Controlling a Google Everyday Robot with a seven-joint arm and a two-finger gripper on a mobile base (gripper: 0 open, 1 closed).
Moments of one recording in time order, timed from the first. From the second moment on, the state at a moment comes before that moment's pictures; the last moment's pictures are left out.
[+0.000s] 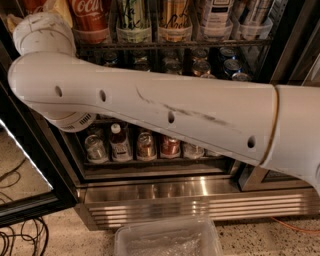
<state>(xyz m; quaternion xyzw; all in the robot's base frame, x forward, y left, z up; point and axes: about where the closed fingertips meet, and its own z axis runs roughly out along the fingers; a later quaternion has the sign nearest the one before) 0.634 0.235 1.082 -0.23 0.59 0.02 0.77</state>
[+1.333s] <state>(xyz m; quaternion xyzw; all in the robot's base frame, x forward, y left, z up) 0.635 0.239 1.086 -0.23 0.58 -0.01 0.78</state>
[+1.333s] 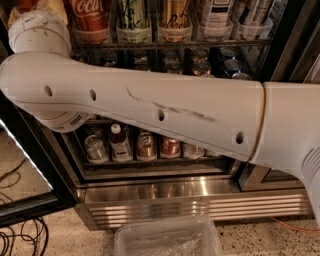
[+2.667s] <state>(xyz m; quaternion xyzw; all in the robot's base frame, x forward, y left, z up) 0.601 0.223 1.141 -0.23 0.50 0.09 0.83</state>
